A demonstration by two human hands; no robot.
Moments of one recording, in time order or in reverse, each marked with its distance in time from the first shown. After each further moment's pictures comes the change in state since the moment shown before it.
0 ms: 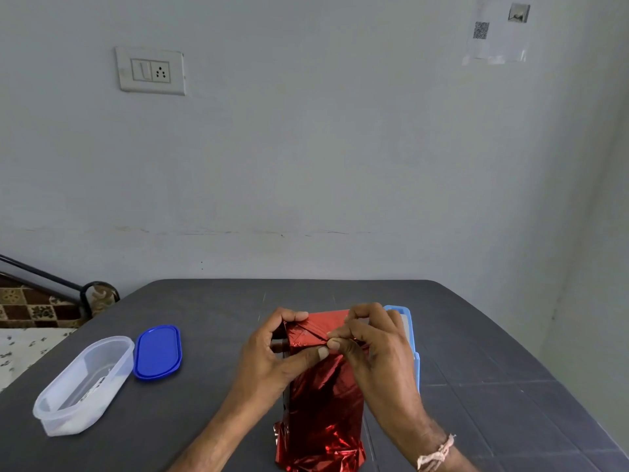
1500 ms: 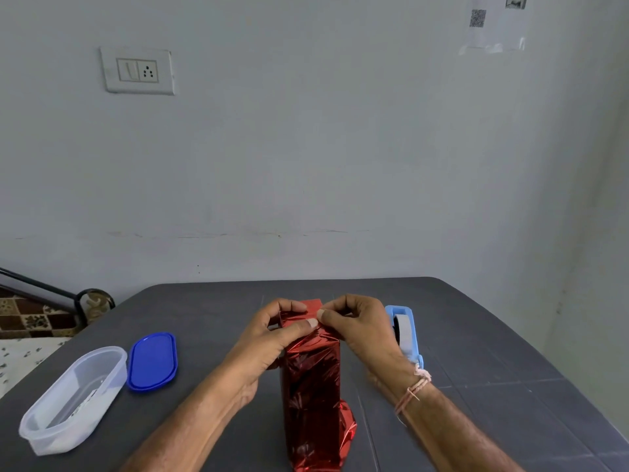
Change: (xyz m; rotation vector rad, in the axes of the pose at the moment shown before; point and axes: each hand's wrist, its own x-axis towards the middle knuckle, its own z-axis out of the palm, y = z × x) left_hand 0.038 0.023 -0.005 -0.158 -0.105 -0.331; right_hand 0.055 0.021 0.030 0.570 -0.235 0.656
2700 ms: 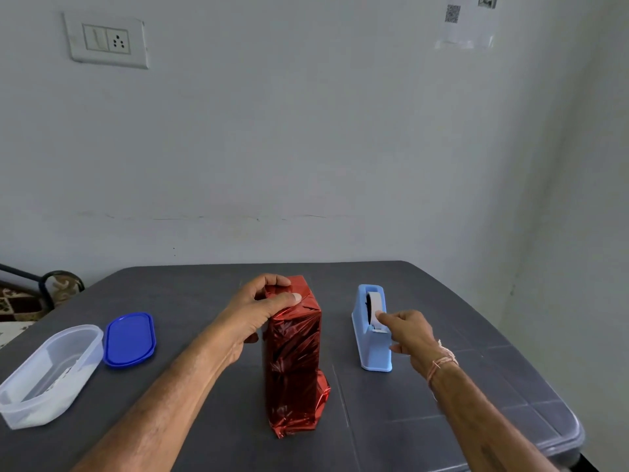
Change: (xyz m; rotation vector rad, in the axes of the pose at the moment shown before) left_hand 0.001 0.006 0.005 0.066 -0.028 -0.045; right_hand 0.006 0.081 -0.108 -0.309 0.314 0.406
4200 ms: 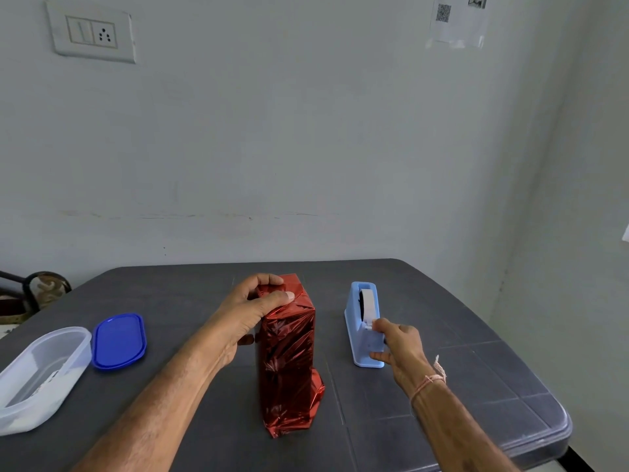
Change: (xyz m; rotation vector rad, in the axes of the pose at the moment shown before) left_hand 0.002 -0.006 -0.001 -0.036 -0.005 -0.021; right_hand -0.005 0.026 0.020 0.439 0.012 0.170
